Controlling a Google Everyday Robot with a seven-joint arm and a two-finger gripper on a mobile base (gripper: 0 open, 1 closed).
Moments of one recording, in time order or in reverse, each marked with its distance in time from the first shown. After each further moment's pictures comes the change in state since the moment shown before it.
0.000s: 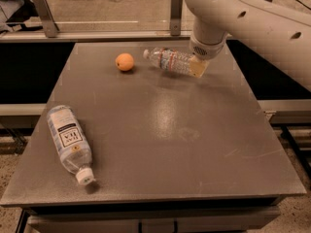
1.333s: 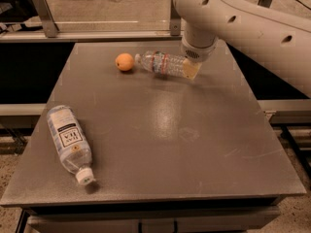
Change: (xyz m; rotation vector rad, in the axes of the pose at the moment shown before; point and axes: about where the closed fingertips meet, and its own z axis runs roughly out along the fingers) arm -0.018 0.015 0.000 0.011 -0.019 -0.078
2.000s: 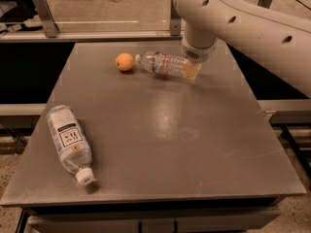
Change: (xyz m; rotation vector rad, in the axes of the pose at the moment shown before) arm 0.001 0.001 0.000 0.000 0.002 -0.001
